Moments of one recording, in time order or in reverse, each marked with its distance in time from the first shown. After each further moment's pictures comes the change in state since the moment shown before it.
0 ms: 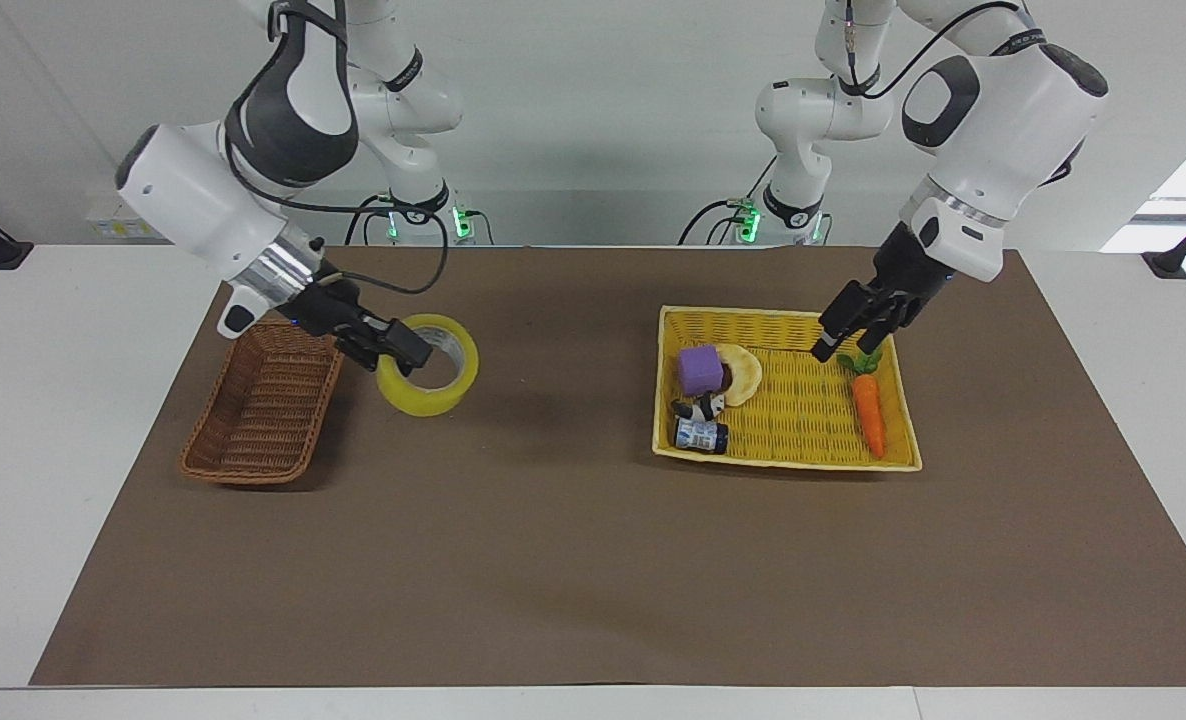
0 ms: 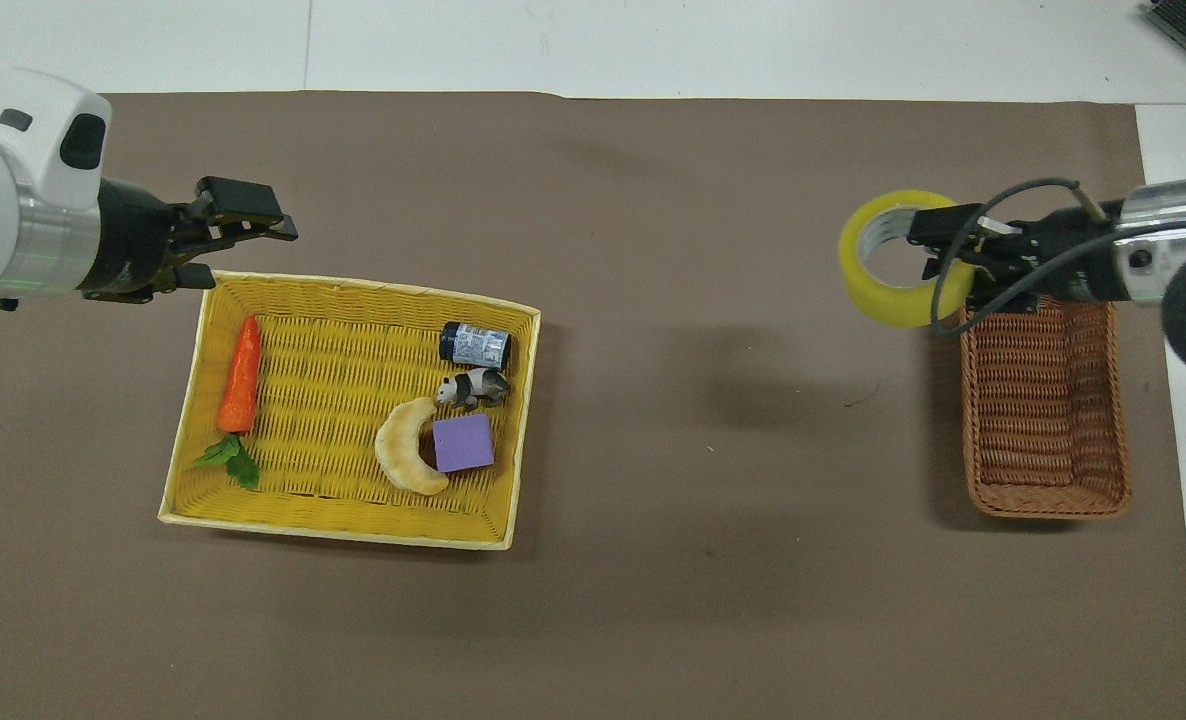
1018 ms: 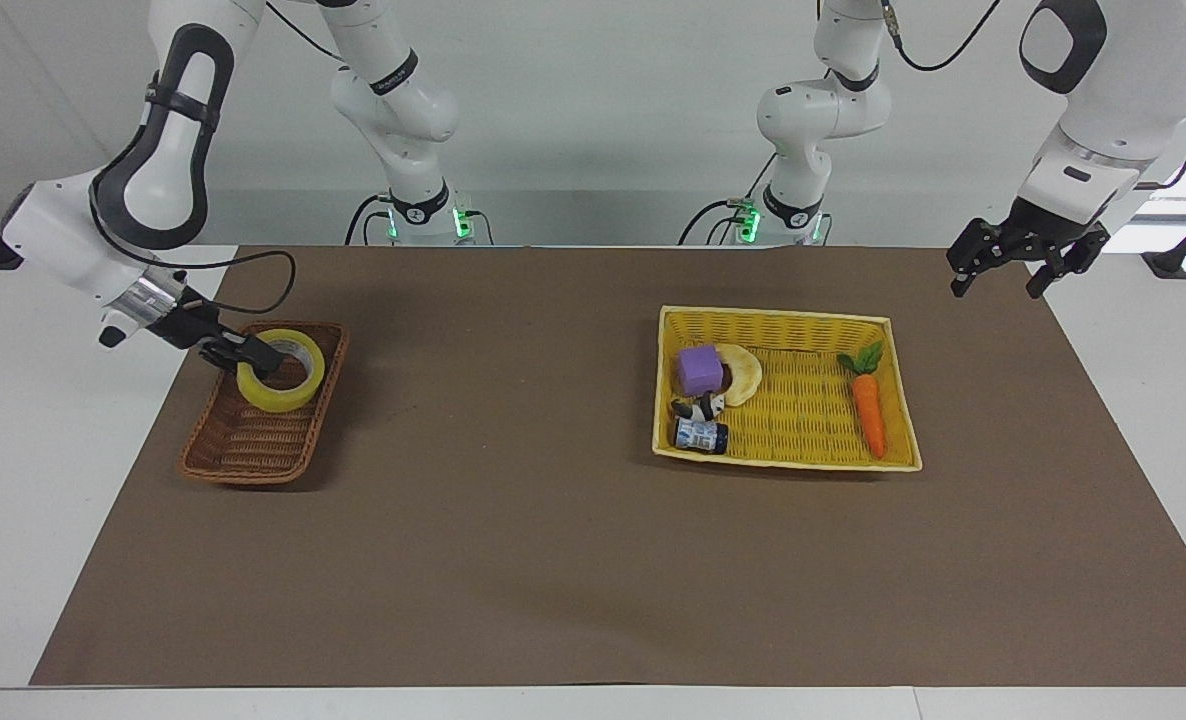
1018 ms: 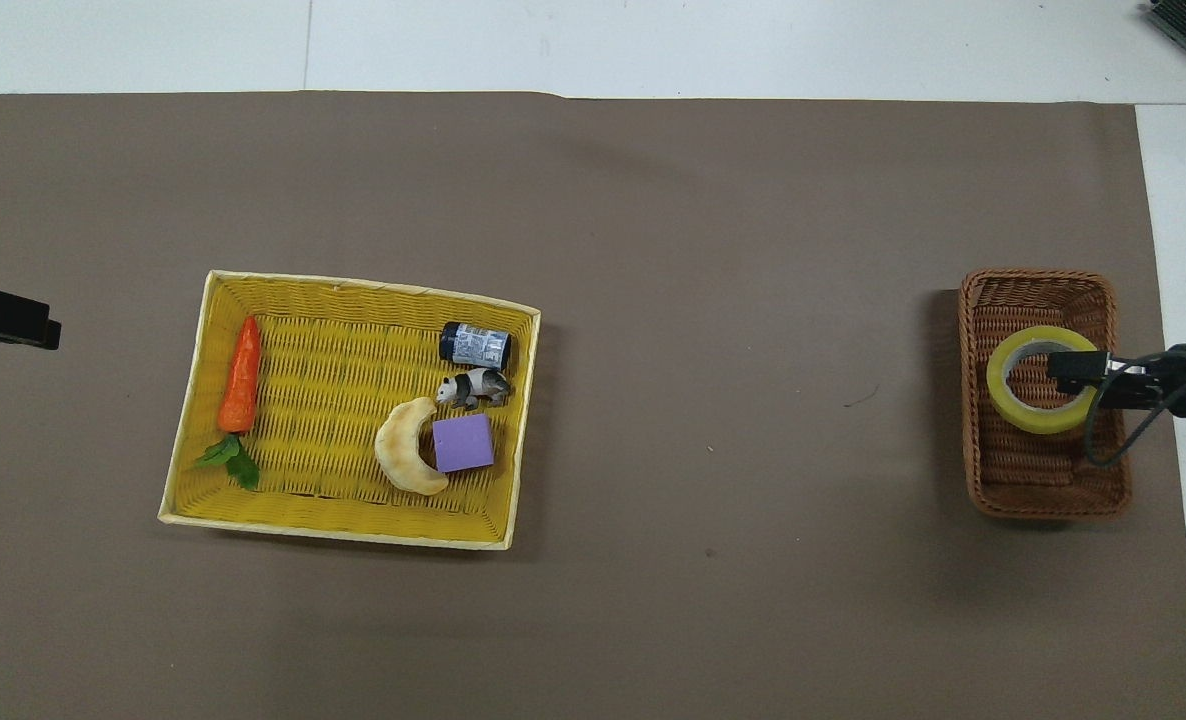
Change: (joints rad) left arm 0.147 -0.054 0.001 0.151 0.265 -0.418 0.441; right arm -0.320 0.089 -0.003 -0.236 -0.062 0.104 -0.632
